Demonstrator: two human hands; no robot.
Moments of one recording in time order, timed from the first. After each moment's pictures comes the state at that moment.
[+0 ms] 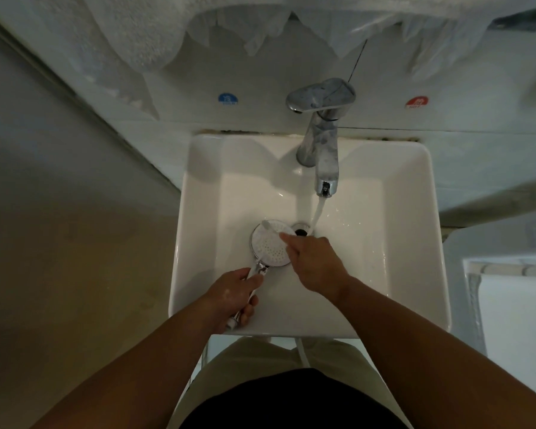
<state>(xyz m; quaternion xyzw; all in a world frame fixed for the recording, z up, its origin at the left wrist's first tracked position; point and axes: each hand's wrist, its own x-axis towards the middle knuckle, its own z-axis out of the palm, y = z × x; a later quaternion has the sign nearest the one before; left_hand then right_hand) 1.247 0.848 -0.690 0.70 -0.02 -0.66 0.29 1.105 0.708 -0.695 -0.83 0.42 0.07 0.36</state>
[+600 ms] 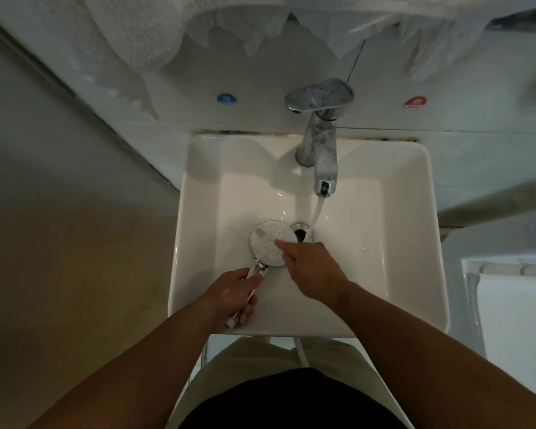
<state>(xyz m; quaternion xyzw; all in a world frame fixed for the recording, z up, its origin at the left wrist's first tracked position) 1.248 0.847 -0.692 0.70 -0.02 -0.65 0.29 1.103 0.718 -0.700 -0.84 0.40 0.10 0.36</state>
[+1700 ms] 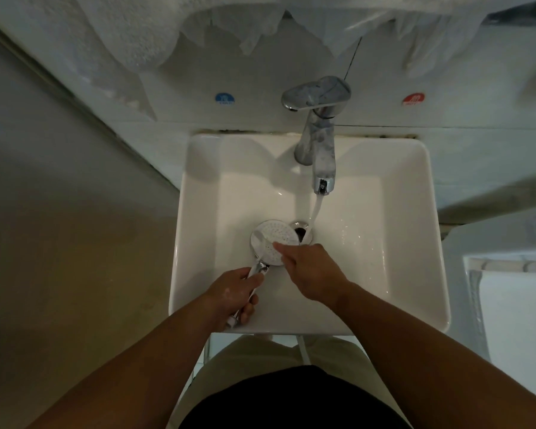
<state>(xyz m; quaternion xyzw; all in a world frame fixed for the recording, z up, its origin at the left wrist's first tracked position) 1.247 0.847 -0.693 0.70 -0.02 -0.66 0.28 1.094 0.723 -0.707 -0.84 0.38 0.09 0.37</state>
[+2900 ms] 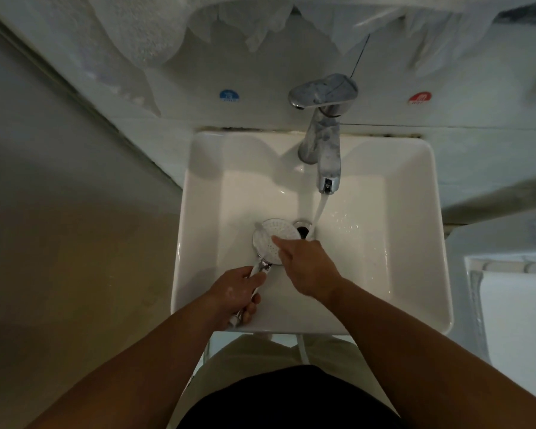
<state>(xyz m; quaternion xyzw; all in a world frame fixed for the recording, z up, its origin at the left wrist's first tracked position) 1.246 0.847 -0.688 0.71 -0.03 -0.65 0.28 1.114 0.726 -0.696 -0.82 0.41 0.08 0.39</state>
